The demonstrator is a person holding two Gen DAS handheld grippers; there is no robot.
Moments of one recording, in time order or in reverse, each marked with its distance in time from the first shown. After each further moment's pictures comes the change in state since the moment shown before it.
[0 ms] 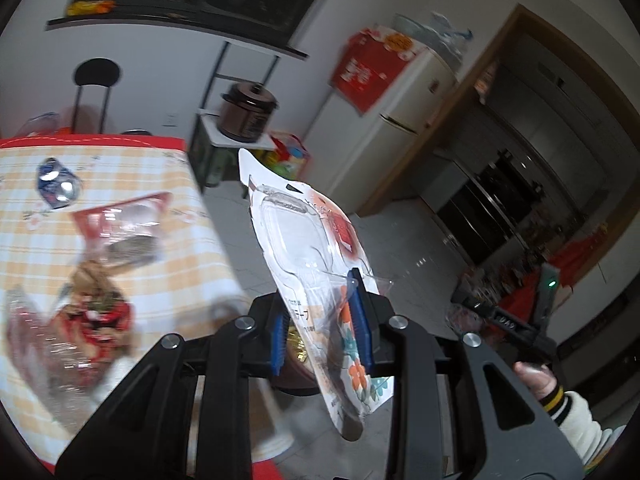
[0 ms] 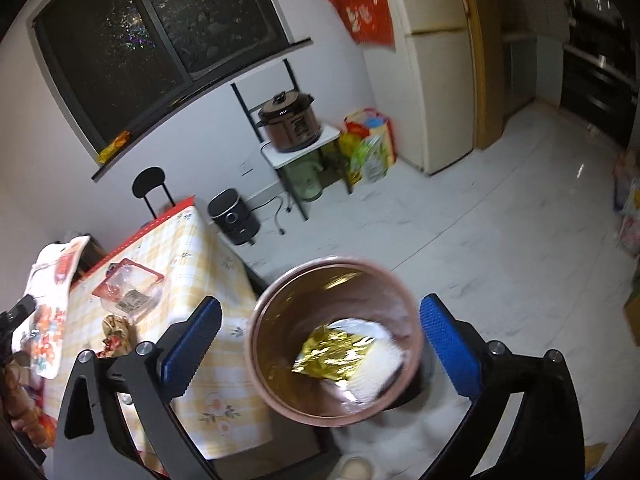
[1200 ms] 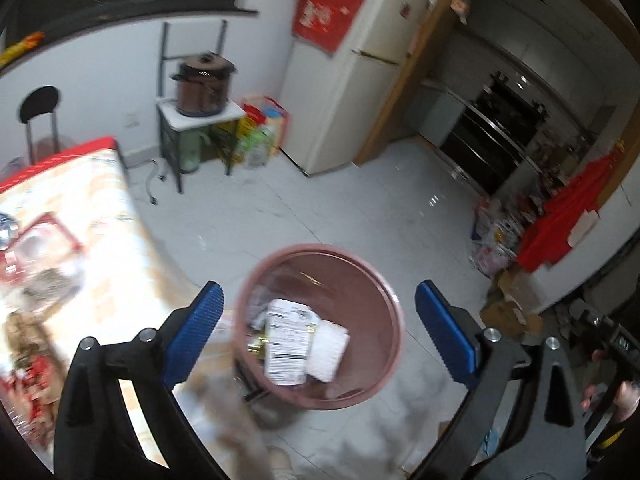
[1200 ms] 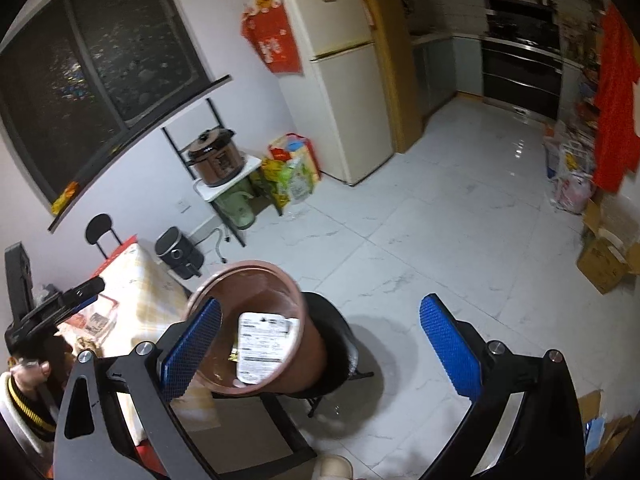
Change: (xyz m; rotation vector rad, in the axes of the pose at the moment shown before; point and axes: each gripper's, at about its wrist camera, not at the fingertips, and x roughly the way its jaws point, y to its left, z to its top) left arm 0.131 -0.059 -0.005 0.199 0.130 0.075; right arm -0.082 -0.088 -0.046 0.158 -0.075 -0.145
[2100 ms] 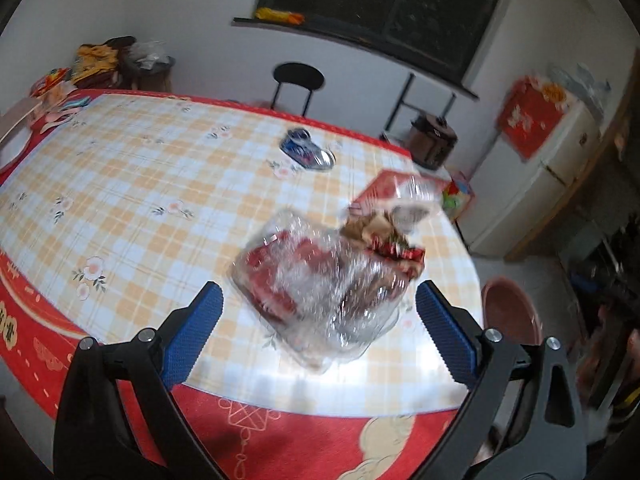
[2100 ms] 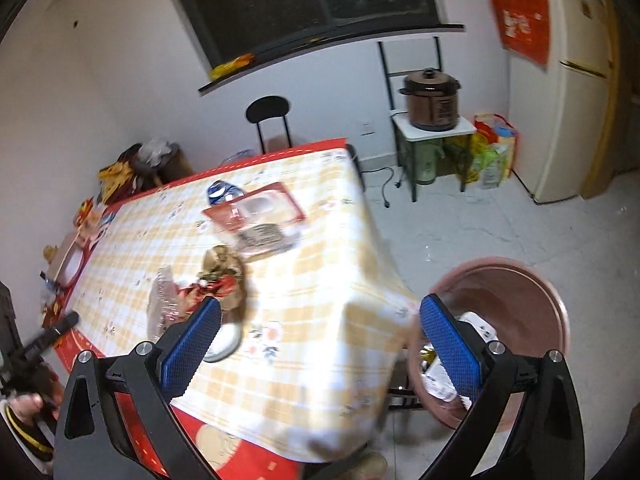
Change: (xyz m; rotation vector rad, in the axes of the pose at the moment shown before) left arm -0.242 0.210 -0.182 -0.434 -0.174 0.483; right arm 0.080 0.328 -0.056 -0.483 0.220 0.446
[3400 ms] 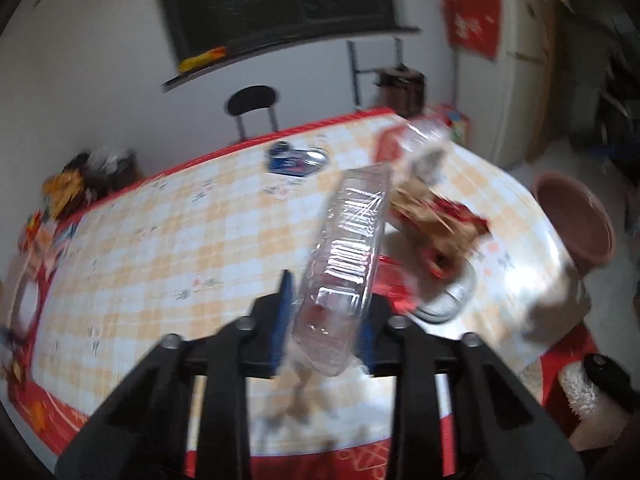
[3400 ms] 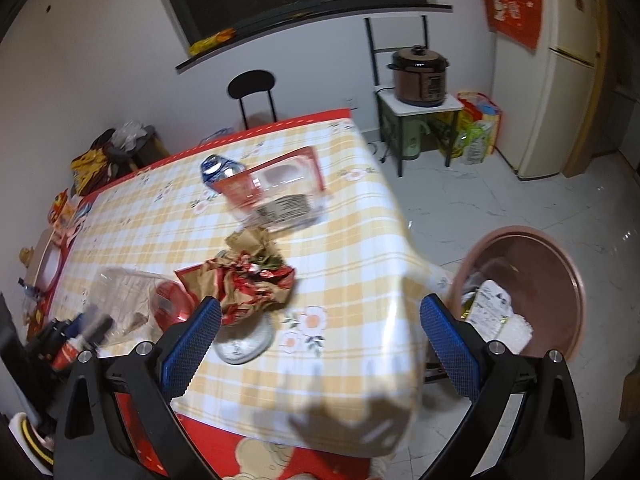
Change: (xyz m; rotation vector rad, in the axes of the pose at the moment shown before) left arm 0.032 0.015 0.008 0.417 -0.046 0.101; right arm 0.046 0.075 -0.012 0.041 0.098 -0.100
